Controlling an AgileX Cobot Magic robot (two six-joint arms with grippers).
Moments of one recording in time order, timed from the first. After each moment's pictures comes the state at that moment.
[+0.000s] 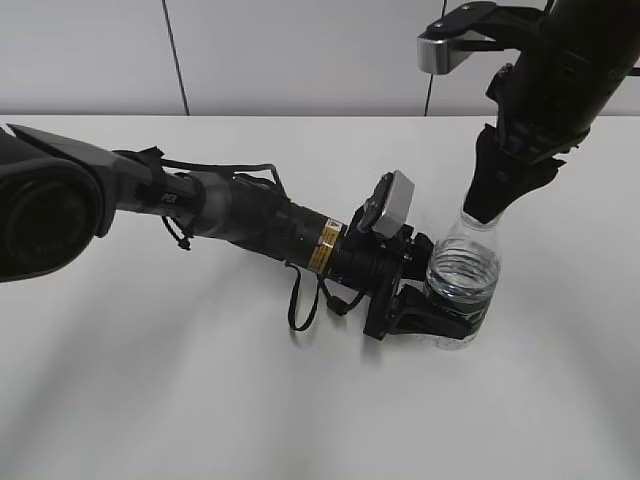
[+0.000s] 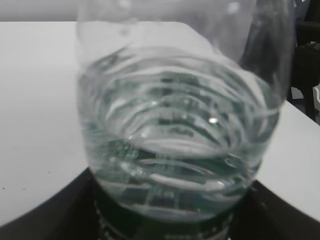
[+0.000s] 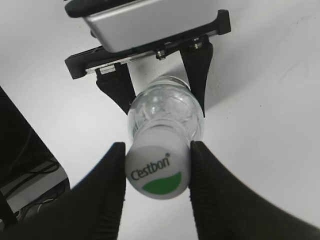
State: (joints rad) left arm -0.61 2.59 -1.72 1.56 -1.23 -0.84; right arm 0.34 1.72 -1.40 0.23 1.21 -0.74
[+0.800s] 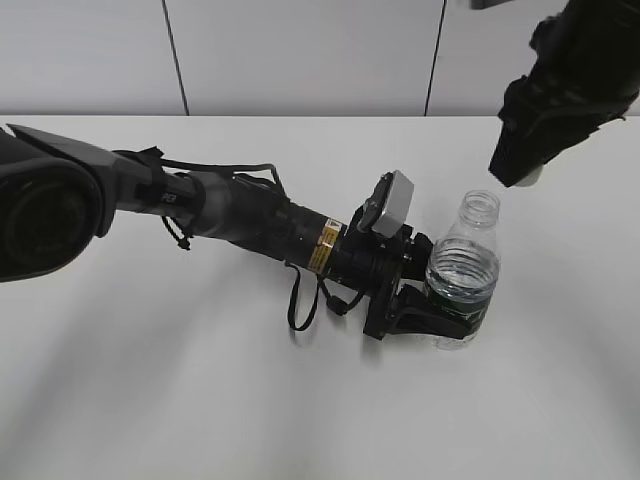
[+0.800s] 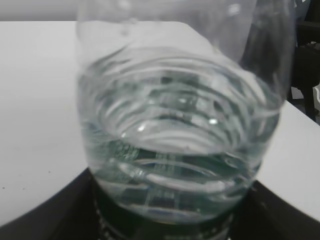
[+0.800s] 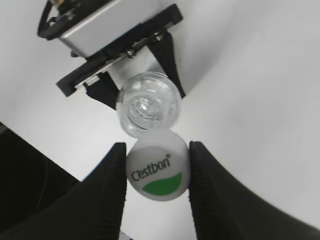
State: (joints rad) left arm -0.61 2.59 -1.72 1.56 -1.23 -0.85; right arm 0.35 1.61 -1.40 0.19 1.21 -0.43
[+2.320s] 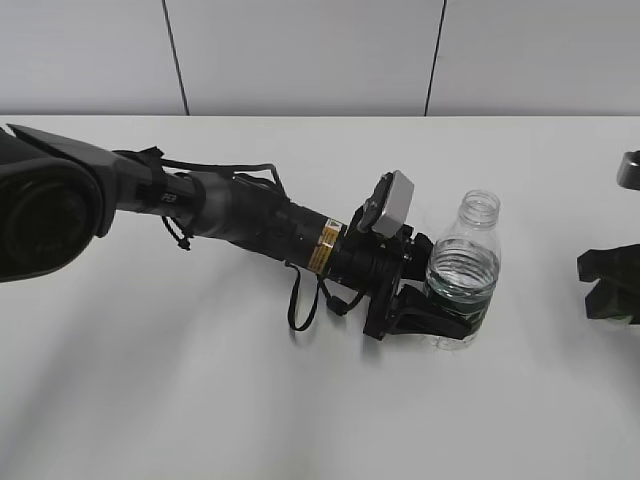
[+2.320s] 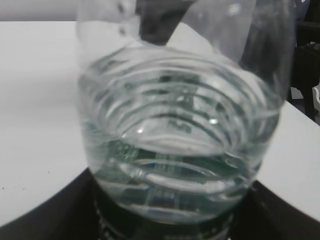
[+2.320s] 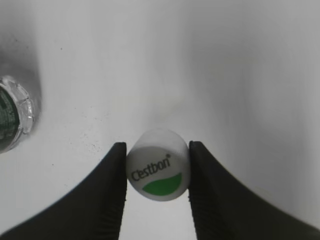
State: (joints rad) left arm -0.61 2.59 -1.72 1.56 -1.23 -0.85; right arm 0.01 1.50 -0.66 0.23 0.48 -0.09
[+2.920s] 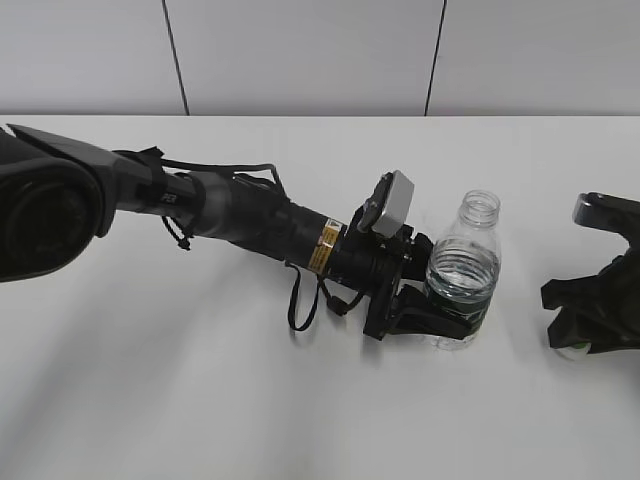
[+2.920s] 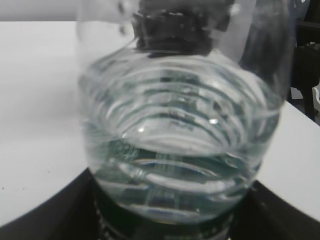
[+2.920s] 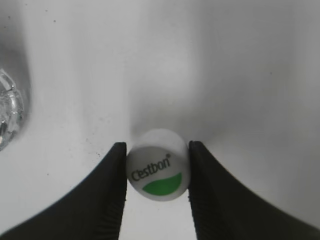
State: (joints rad) left arm -0.61 2.59 -1.72 1.56 -1.23 -0.84; right arm 0.01 1.71 -0.66 0.47 0.40 -0.34
